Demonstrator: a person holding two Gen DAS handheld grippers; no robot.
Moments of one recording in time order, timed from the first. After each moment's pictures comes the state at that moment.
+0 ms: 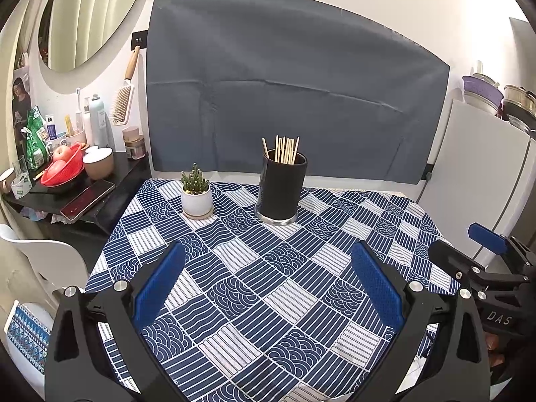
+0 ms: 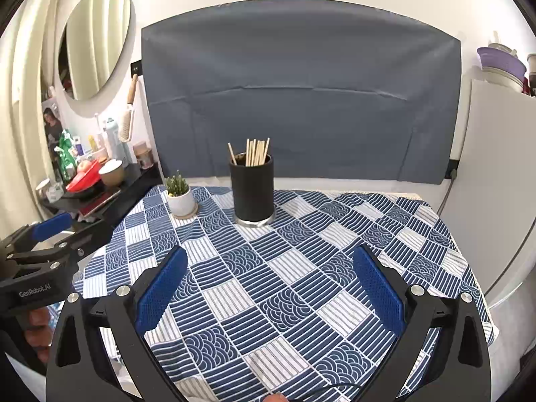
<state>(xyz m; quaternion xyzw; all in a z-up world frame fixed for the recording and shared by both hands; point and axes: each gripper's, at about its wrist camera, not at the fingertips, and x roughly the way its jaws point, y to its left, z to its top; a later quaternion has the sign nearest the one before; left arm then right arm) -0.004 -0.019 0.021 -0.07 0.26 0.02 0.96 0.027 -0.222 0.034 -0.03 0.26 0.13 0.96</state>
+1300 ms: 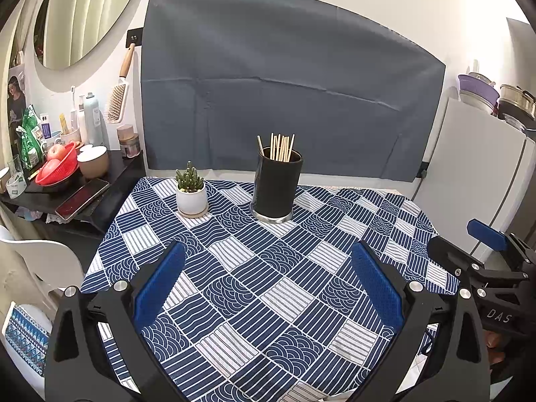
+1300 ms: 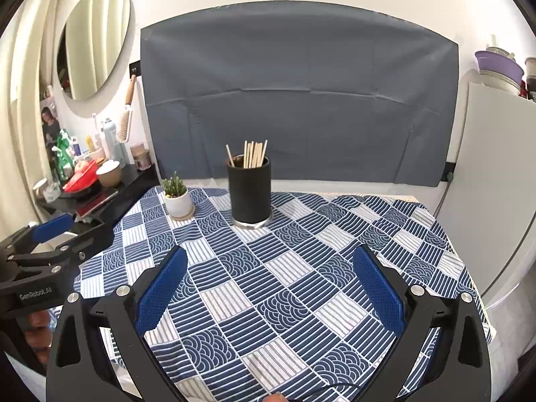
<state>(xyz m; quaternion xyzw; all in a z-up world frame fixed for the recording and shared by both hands) -0.003 -0.018 0.019 -0.07 0.26 0.01 0.96 0.024 -0.217 0.035 -0.04 0.26 0.12 0.96</state>
